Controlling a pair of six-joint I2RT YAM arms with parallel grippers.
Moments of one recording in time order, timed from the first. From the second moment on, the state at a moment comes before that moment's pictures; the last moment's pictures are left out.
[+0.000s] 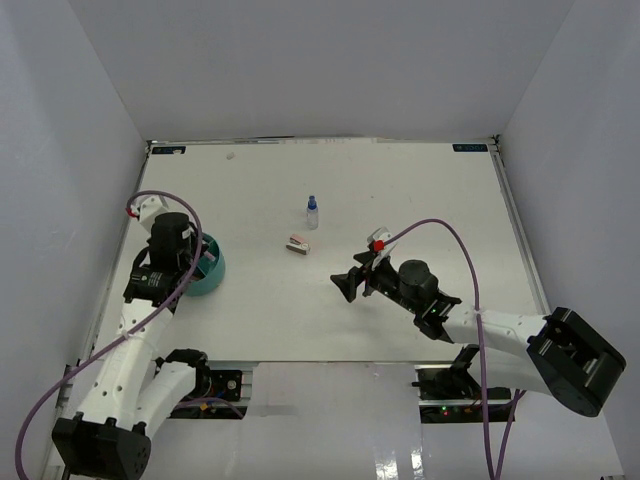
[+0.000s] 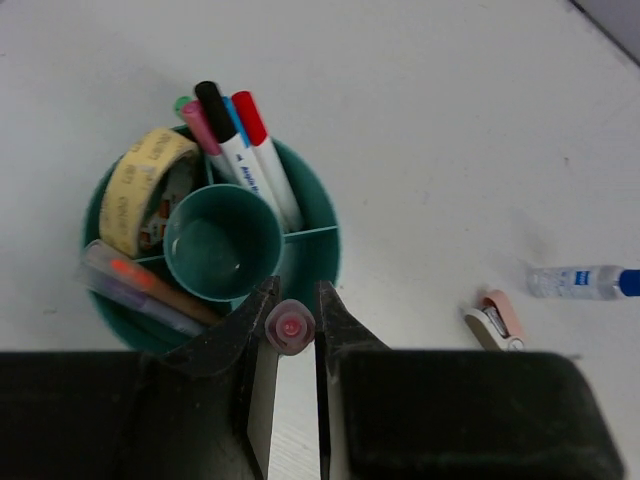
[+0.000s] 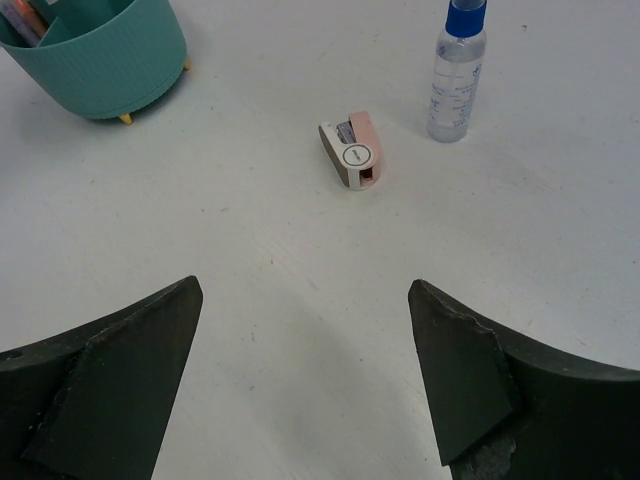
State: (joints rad) left arm -0.18 0.84 0.82 -0.54 -0.40 -0.62; right arm 0.85 1.15 0.32 0.70 -0.04 0.15
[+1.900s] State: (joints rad) left arm -0.06 0.67 0.67 -0.44 -0.28 -0.46; right arm 0.85 1.41 0.54 0.63 -0.15 0.04
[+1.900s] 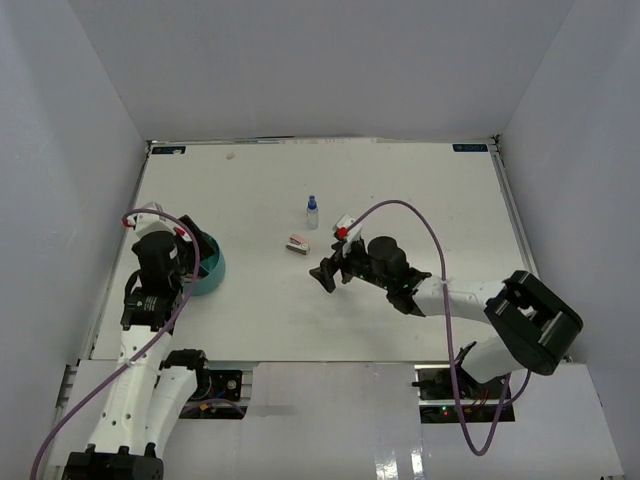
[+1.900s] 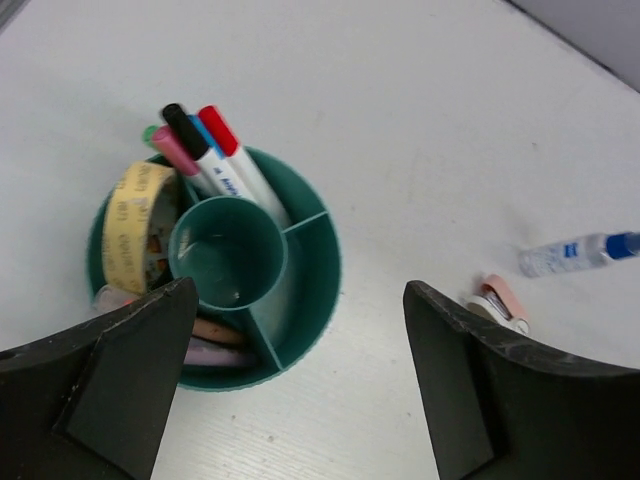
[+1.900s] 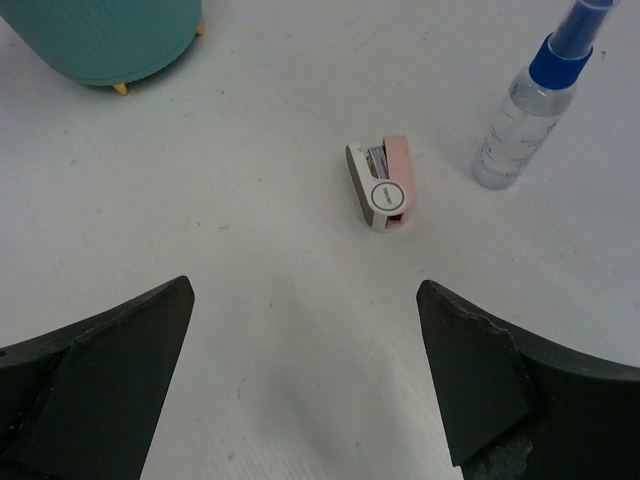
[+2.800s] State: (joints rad) left arm -0.06 0.67 0.62 -0.36 0.02 -0.40; right arm 0.85 1.96 1.00 0.49 -0.09 -0.10
